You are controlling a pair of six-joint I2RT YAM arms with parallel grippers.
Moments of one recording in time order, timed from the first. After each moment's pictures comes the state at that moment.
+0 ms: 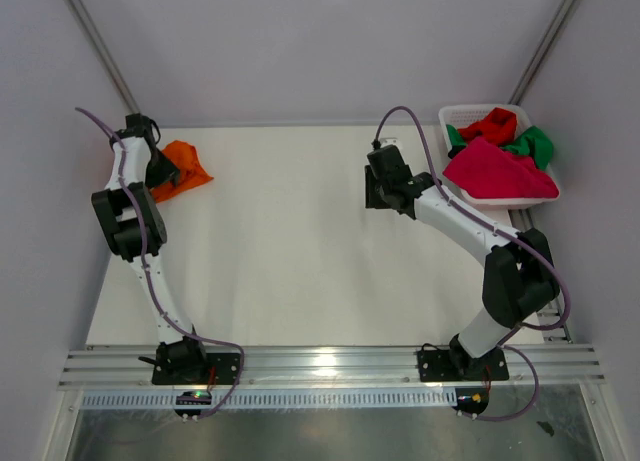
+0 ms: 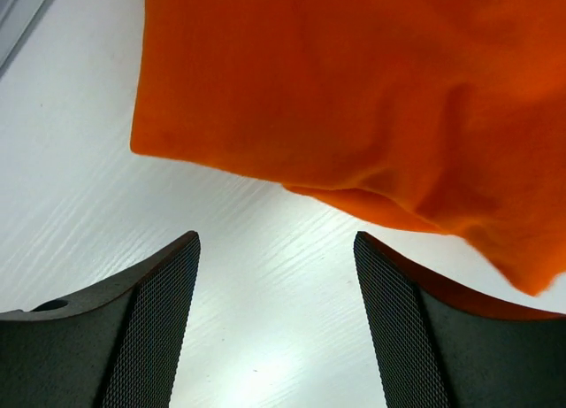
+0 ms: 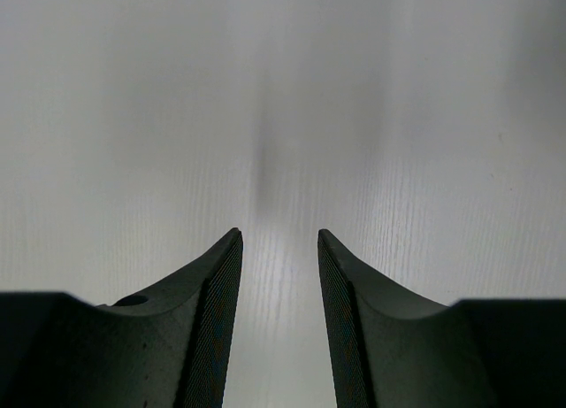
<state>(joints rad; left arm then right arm) 0.29 2.29 2.07 -0.99 -0.18 -0.52 0.51 1.63 1.26 -0.46 0.27 0.35</state>
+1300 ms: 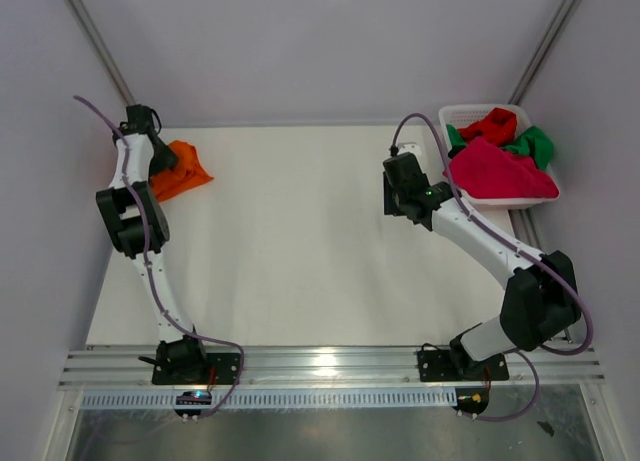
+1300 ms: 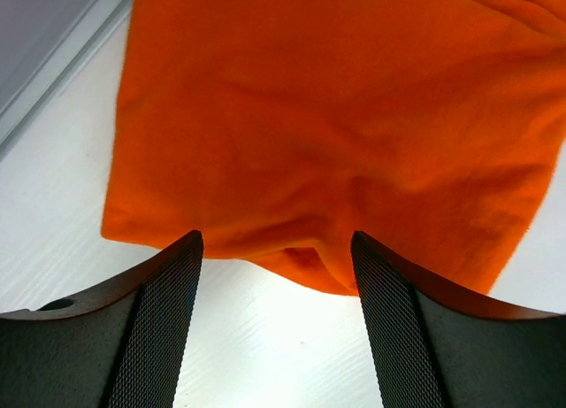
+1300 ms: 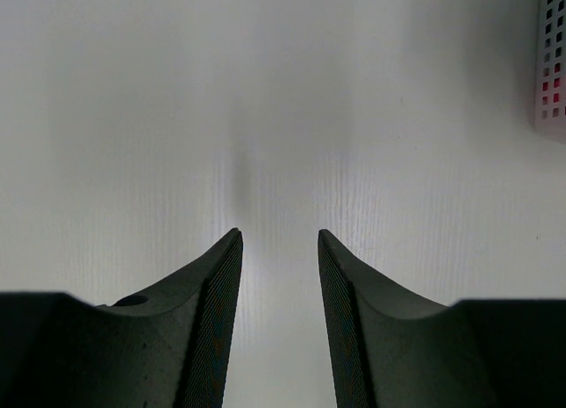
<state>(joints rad) 0.27 2.34 2.12 -0.86 -0.24 -0.52 0.48 1.47 1.15 -0.51 0.37 0.30</state>
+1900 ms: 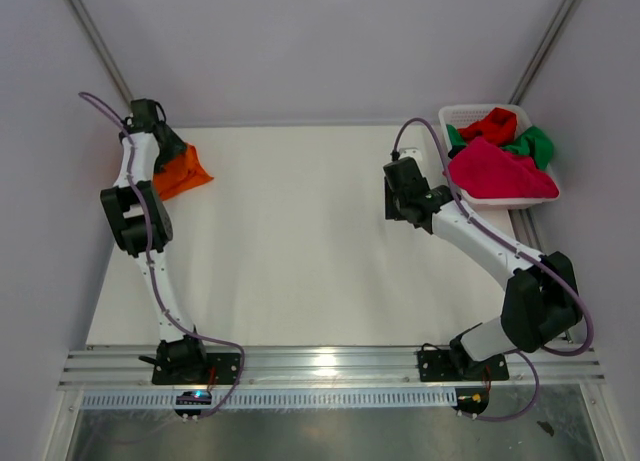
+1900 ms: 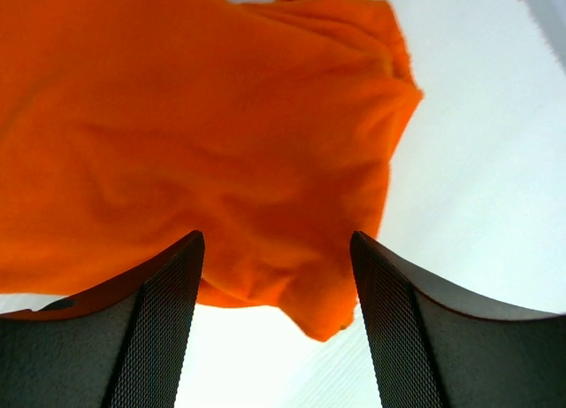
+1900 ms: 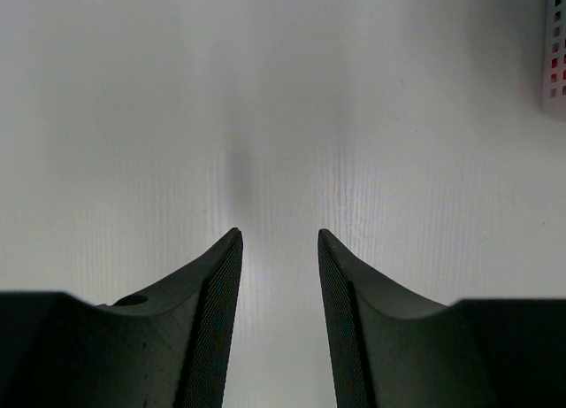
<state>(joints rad) 0.24 2.35 2.14 -0.73 -0.11 -0.54 0.48 1.47 1.11 -0.51 0.37 0.32</state>
